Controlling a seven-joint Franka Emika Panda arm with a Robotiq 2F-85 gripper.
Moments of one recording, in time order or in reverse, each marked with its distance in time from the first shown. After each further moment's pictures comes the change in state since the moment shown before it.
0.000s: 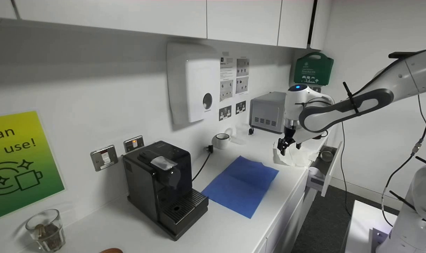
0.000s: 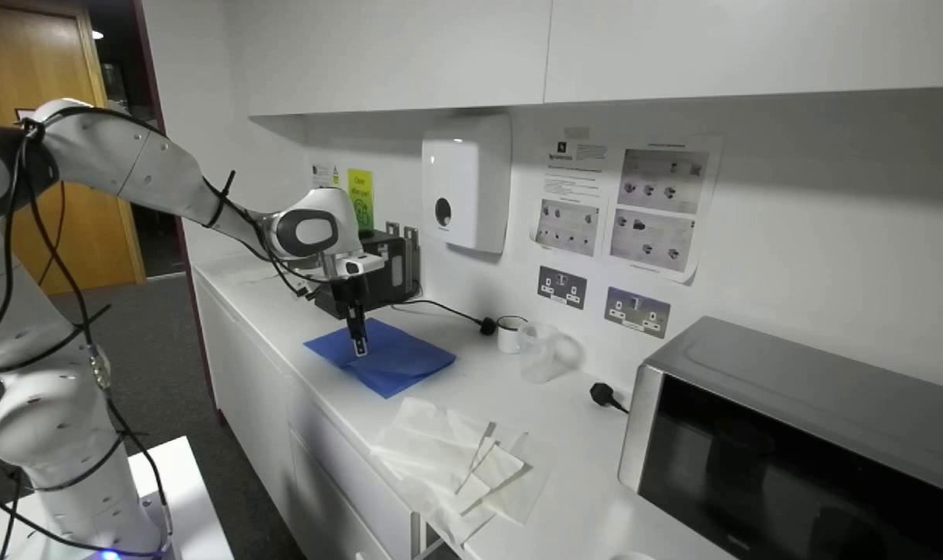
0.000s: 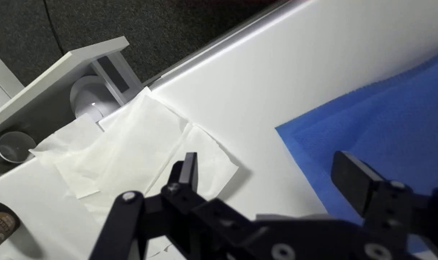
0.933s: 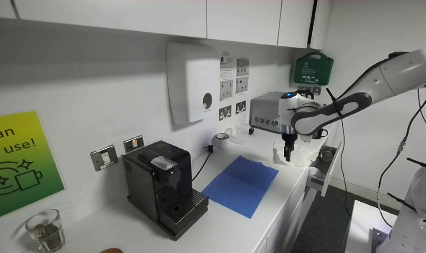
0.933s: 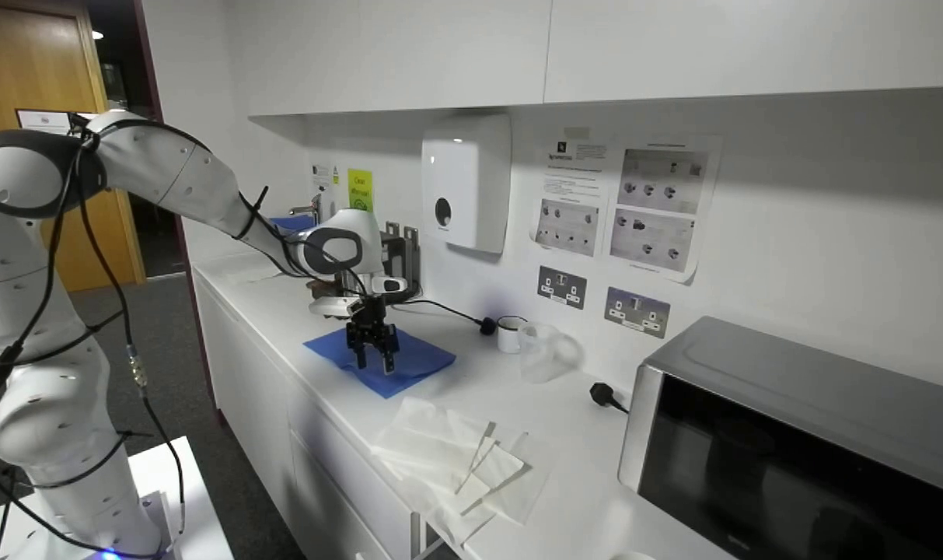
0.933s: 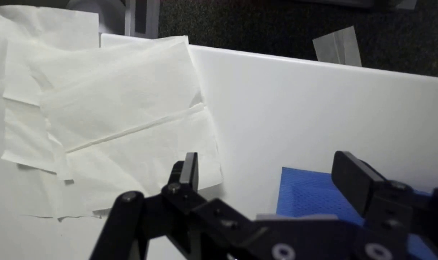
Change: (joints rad) arm 0.005 0.148 -0.065 0.067 -0.032 -0.008 -0.681
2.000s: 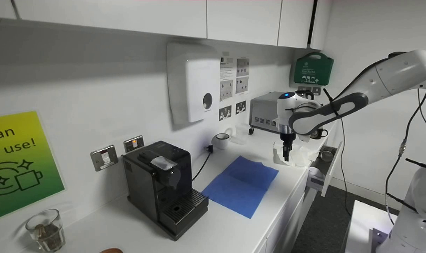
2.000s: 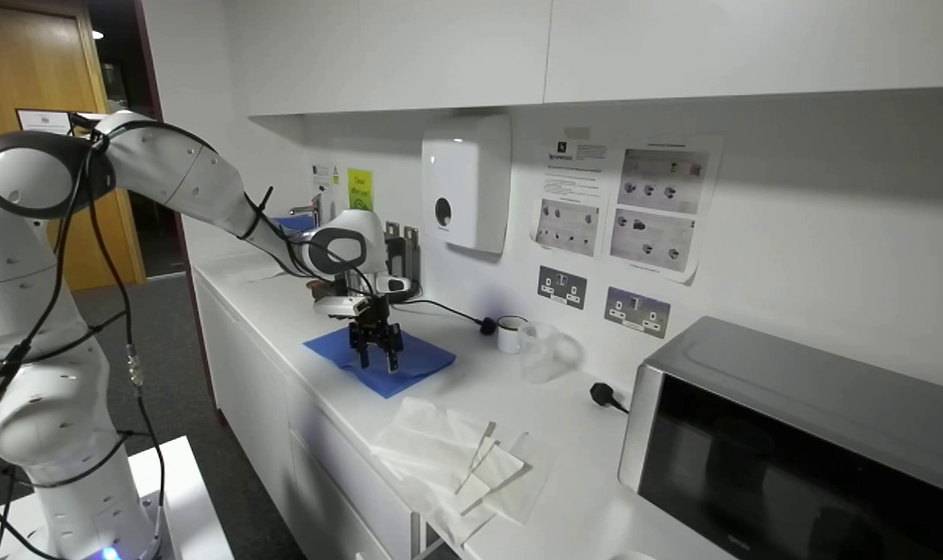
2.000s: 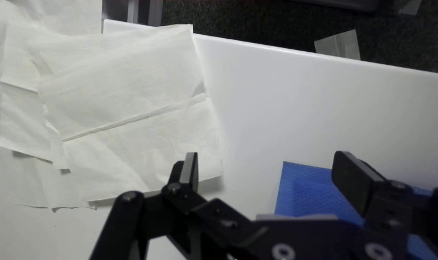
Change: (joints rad) arm 0.010 0.026 -0.008 0.026 -0.003 -0.001 -0.028
